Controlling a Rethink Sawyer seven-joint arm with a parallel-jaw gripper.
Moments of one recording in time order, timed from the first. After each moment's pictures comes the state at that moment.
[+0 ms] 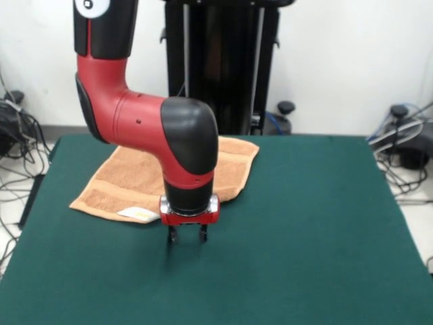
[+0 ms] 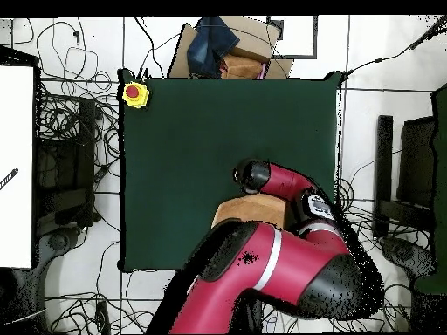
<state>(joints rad) -0.39 -0.07 0.02 1.32 -0.06 0.39 1.33</state>
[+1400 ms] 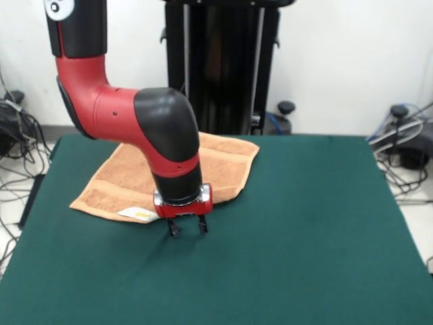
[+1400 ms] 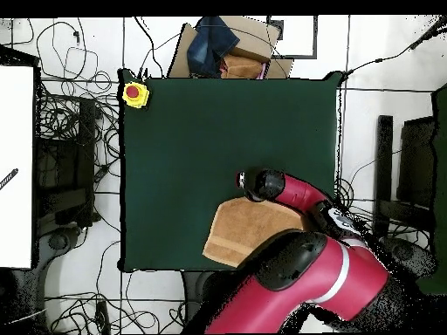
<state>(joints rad) -0.57 -0.10 0.19 1.42 -0.18 0.35 1.33</state>
